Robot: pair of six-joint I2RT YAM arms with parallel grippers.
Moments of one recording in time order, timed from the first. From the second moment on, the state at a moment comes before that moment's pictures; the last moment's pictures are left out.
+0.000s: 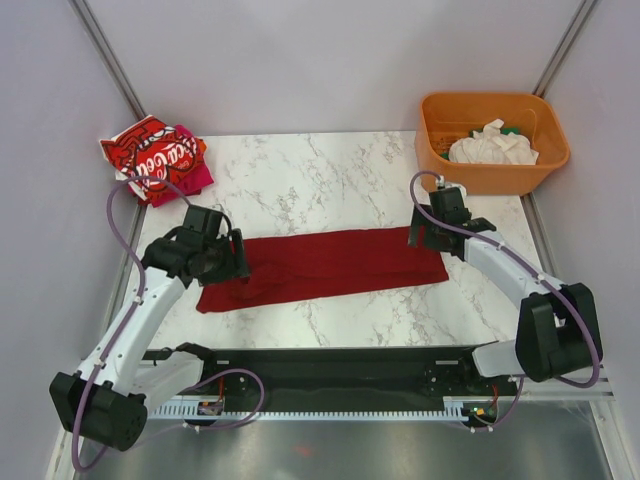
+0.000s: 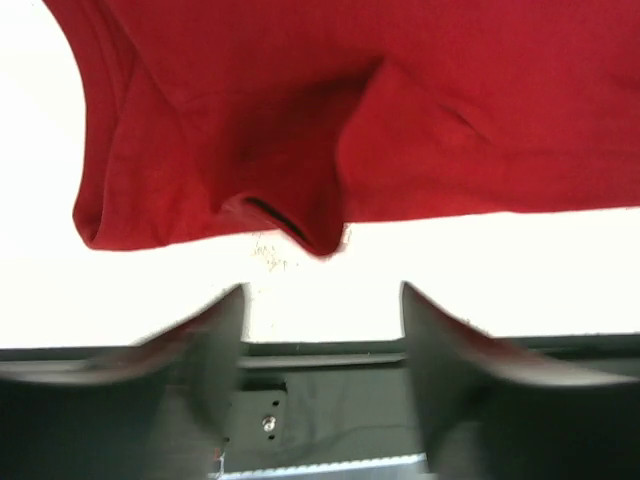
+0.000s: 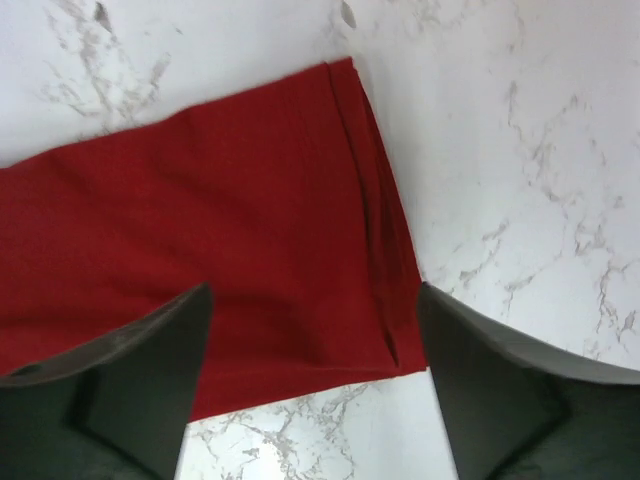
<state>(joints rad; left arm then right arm) -0.29 1.01 0.96 -0.98 -0.04 -0.47 0.25 1.39 0.92 -0.44 0.20 0.39</state>
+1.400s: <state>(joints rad) 0.01 1.72 1.04 -0.78 -0.04 -0.52 0.14 1.76 1.01 -0.26 0.04 0.37</state>
